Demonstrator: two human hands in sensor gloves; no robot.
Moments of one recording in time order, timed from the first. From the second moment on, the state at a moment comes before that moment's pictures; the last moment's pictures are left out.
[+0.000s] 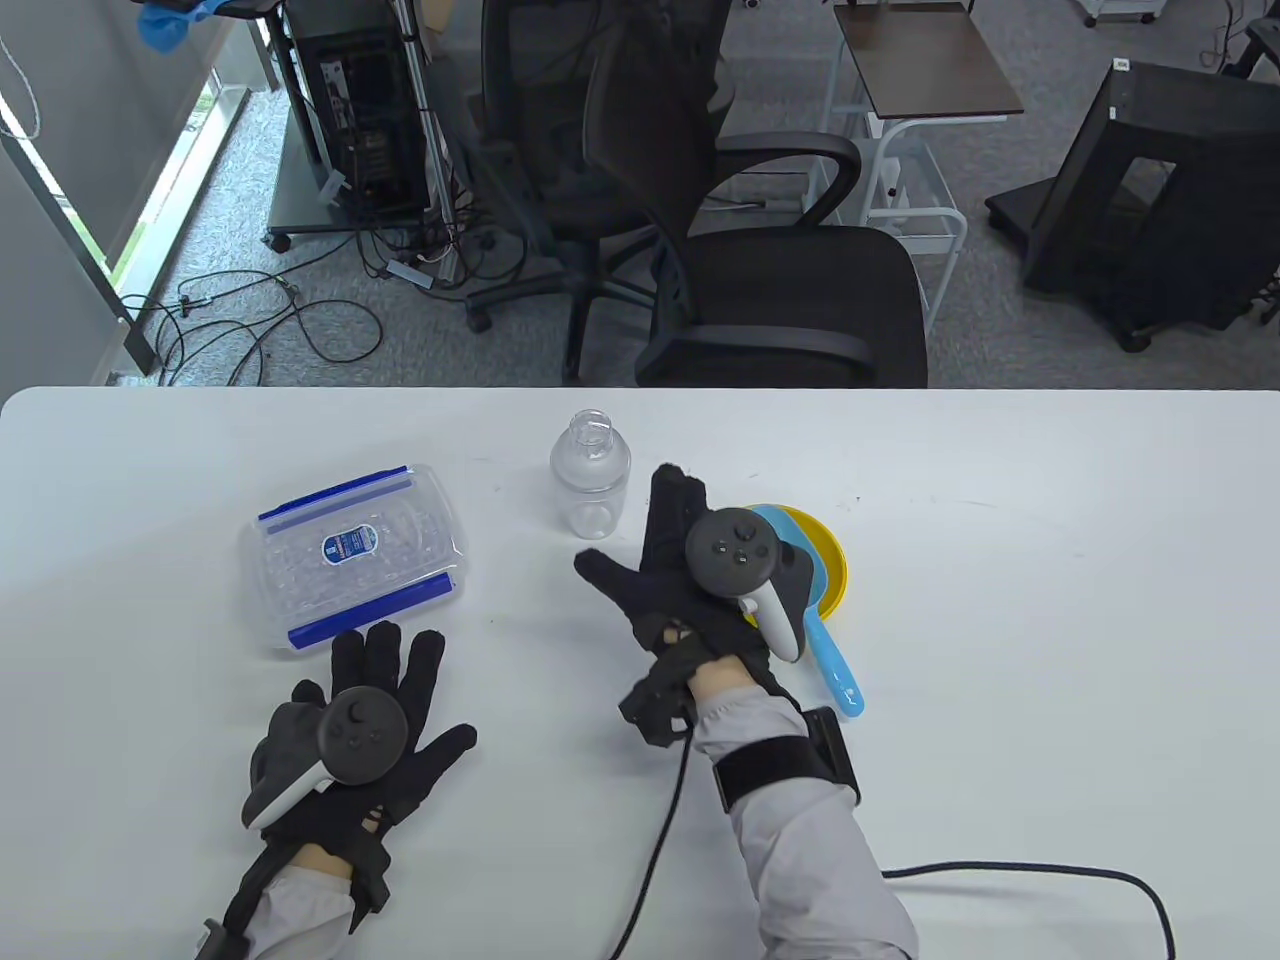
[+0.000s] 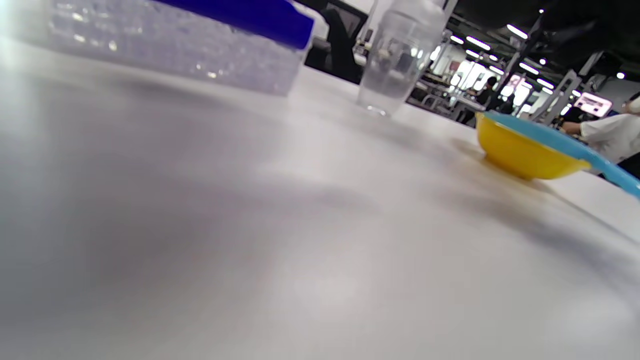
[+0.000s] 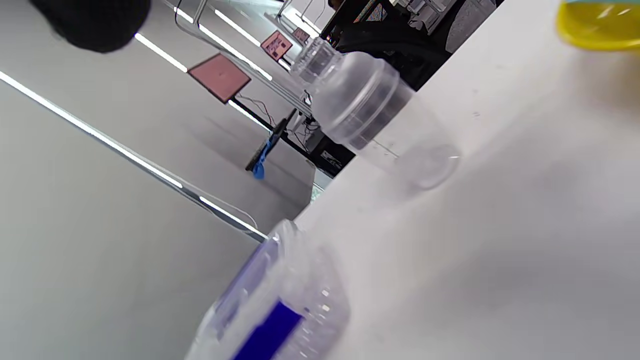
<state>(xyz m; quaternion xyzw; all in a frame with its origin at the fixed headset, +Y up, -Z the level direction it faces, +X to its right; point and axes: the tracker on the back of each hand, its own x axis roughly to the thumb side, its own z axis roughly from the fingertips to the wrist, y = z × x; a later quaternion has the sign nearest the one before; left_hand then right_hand) -0.259 -0.734 -0.241 -0.13 -0.09 0.16 0.97 0.033 -0.649 -0.372 0.07 0.05 0.86 0.50</state>
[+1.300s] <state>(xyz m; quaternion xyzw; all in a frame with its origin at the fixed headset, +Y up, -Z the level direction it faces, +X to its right) -0.257 -0.730 -0.242 -0.12 -0.10 0.20 0.97 0.000 -0.695 -0.391 0.02 -0.05 0.82 0.57</state>
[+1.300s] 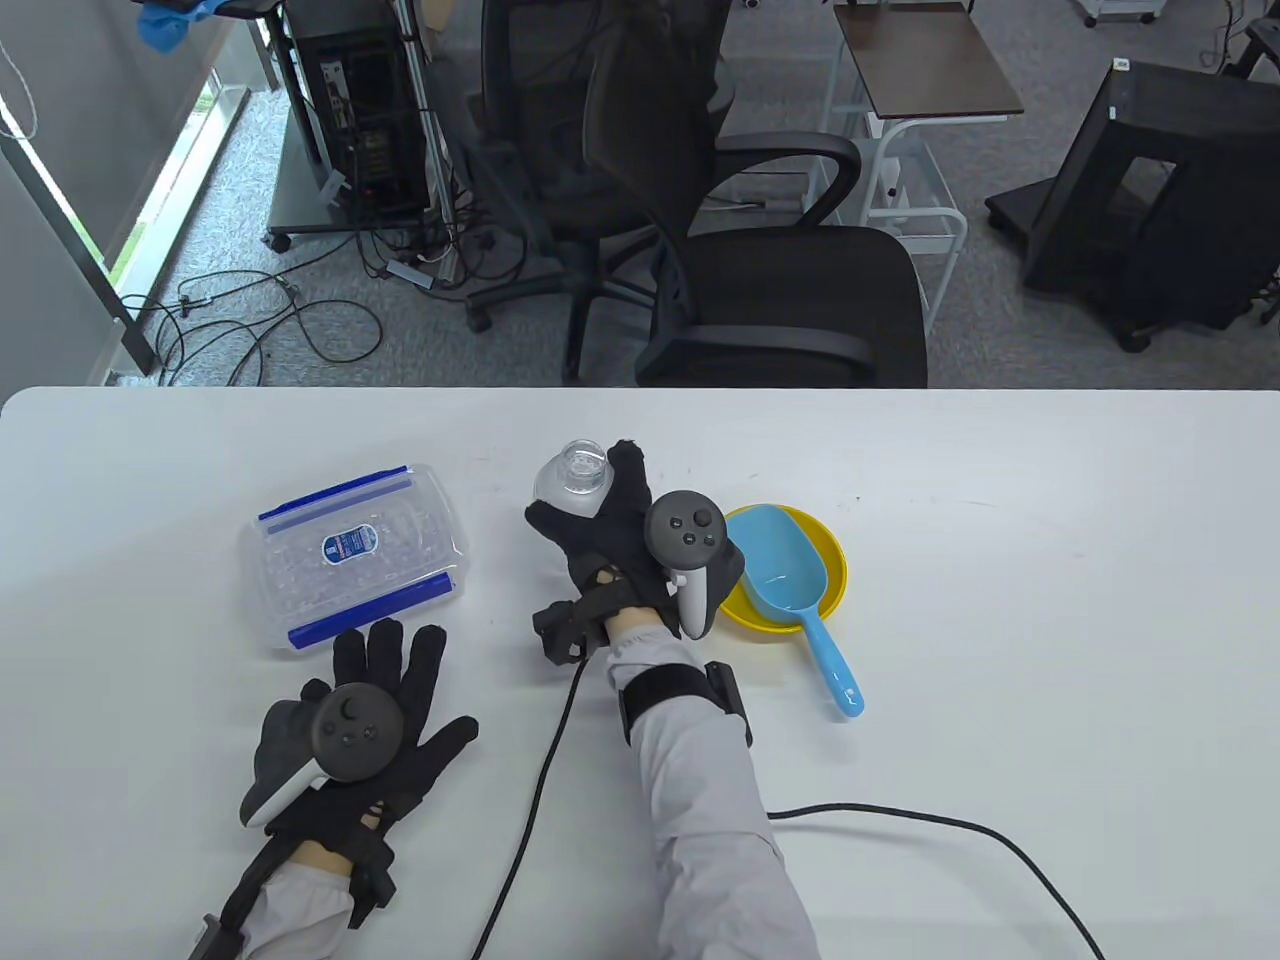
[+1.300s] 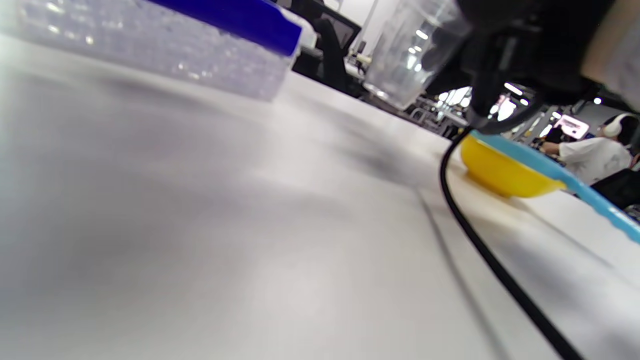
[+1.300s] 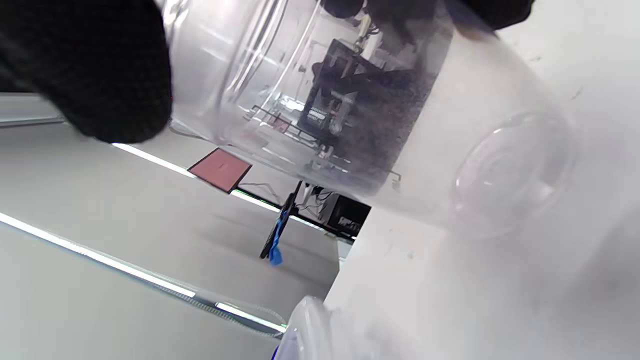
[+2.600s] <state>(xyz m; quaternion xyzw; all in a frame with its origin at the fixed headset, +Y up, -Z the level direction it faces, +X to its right) -0.180 -0.707 -0.248 0.01 -0.09 0.66 0.74 0.010 -0.685 -0.241 0.29 -0.17 0.87 0.37</state>
